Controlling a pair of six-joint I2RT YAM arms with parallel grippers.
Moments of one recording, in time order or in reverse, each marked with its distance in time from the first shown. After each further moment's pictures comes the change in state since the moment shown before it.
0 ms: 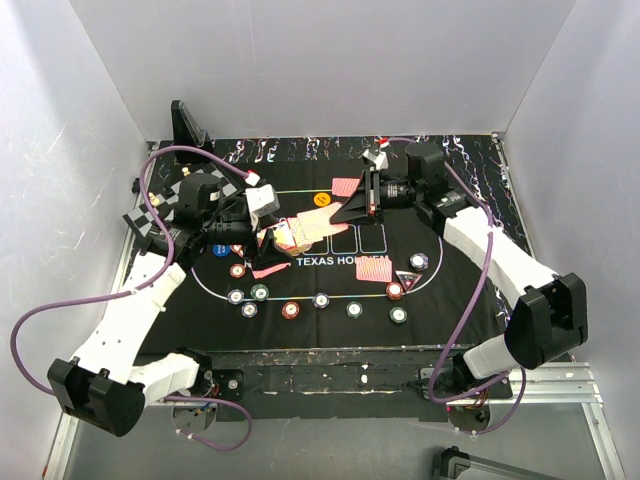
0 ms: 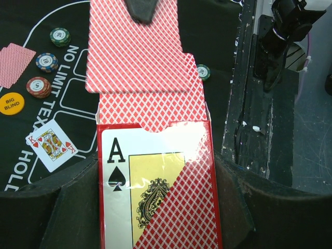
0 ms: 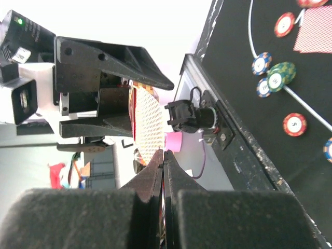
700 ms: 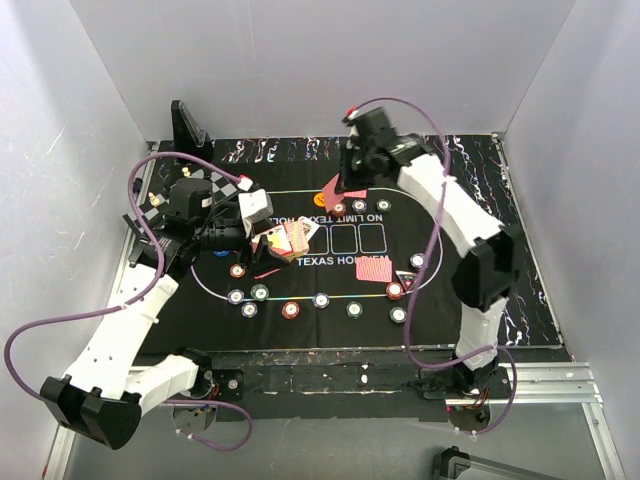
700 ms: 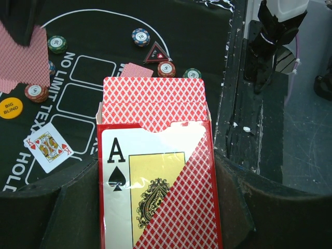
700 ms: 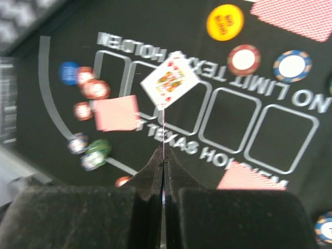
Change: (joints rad) left arm 0.000 -0.065 0.000 -0.020 0.014 -0.017; right arm 0.051 0.388 0.699 -0.720 0.733 -0.555
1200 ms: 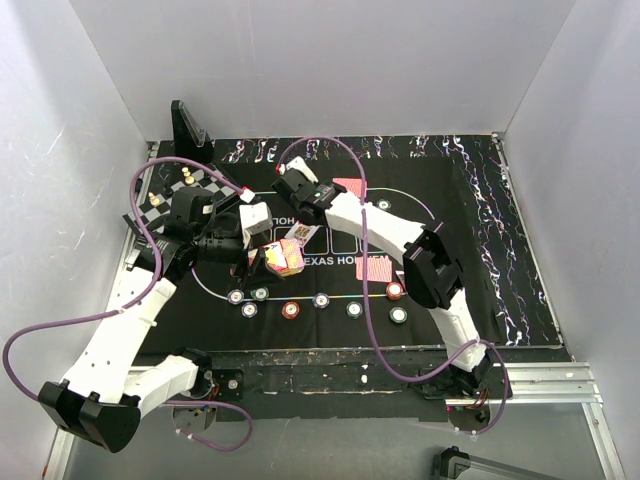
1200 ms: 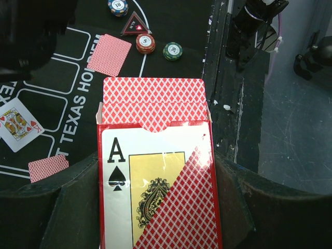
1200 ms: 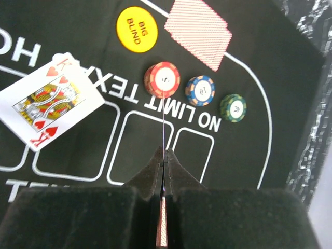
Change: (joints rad) left arm 0.000 -0.026 0.001 -0.194 0.005 0.067; right arm 0.354 0.309 0.047 0.027 0.926 -0.338
